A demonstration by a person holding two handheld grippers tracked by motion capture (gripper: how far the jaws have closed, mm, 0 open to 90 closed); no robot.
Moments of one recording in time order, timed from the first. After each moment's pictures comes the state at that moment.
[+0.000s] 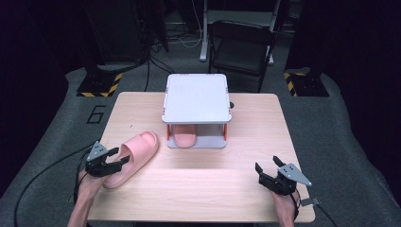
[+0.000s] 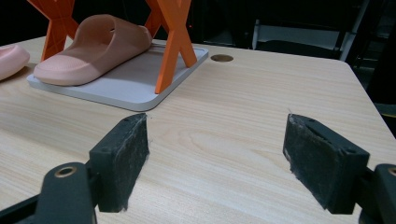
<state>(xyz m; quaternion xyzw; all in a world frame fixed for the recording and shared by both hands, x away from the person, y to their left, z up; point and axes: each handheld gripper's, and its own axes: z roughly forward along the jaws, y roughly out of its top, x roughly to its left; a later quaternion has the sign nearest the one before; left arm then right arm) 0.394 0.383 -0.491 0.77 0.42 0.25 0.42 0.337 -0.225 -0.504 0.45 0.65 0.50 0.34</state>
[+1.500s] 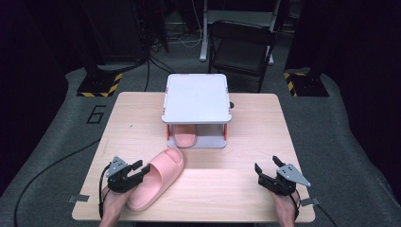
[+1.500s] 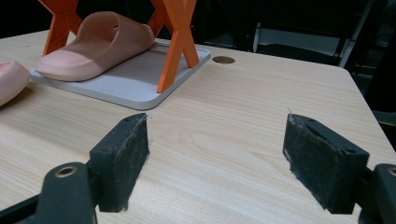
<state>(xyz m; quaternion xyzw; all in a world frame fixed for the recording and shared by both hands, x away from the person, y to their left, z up) 0.343 0.303 -0.501 0.71 0.46 0.20 0.50 0.336 -0.222 -0.503 0.44 0.66 0.50 0.35</state>
